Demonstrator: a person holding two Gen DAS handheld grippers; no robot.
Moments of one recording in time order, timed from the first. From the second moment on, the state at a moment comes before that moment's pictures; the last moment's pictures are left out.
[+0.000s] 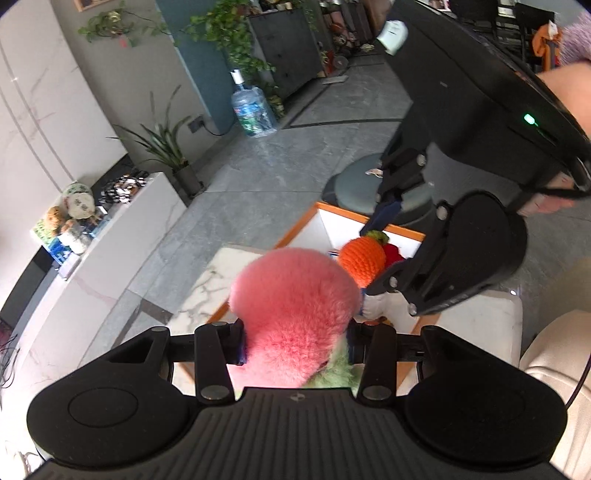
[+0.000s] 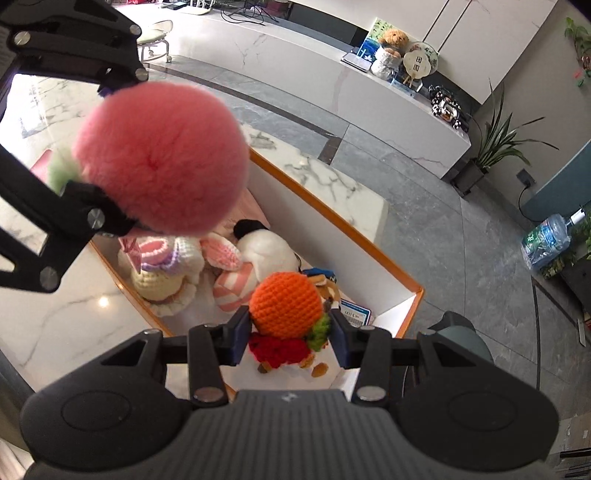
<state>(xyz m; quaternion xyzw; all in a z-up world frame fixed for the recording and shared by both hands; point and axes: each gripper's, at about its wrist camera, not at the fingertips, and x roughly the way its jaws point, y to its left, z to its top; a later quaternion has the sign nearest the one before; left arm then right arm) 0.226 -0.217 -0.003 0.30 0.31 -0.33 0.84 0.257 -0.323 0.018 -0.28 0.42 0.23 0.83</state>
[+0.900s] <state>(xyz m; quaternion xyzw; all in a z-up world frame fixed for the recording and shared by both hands) 0.260 -0.237 -0.089 0.30 0.38 -0.38 0.79 0.308 -0.353 -0.071 -0.17 0.54 0.28 0.78</state>
